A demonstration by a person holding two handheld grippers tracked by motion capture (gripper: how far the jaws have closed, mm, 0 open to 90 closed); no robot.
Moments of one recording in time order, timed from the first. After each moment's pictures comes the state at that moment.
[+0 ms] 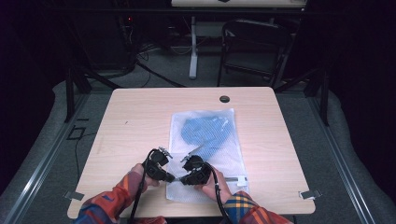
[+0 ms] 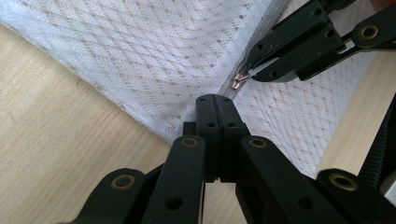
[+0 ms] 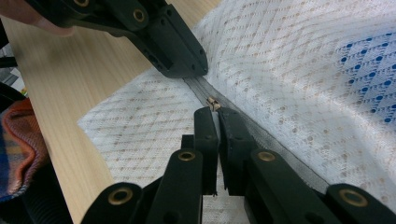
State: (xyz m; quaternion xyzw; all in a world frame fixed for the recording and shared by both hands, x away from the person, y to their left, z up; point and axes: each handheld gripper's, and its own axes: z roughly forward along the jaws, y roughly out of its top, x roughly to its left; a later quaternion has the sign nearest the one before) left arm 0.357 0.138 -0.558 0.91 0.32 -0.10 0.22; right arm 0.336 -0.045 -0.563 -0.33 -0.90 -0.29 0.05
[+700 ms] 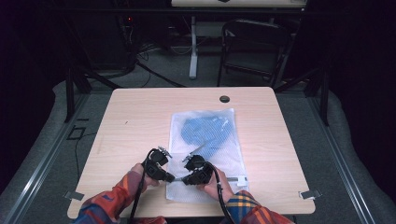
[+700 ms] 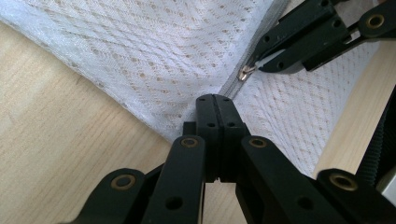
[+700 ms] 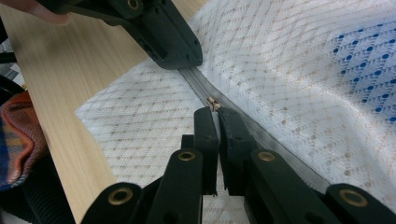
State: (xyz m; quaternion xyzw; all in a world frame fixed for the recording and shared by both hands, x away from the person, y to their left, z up) left arm 0.358 0.140 -0.559 0.91 0.32 -0.11 0.23; right arm 0.337 -0.050 -0.562 -0.33 -0.90 -0.28 0.05
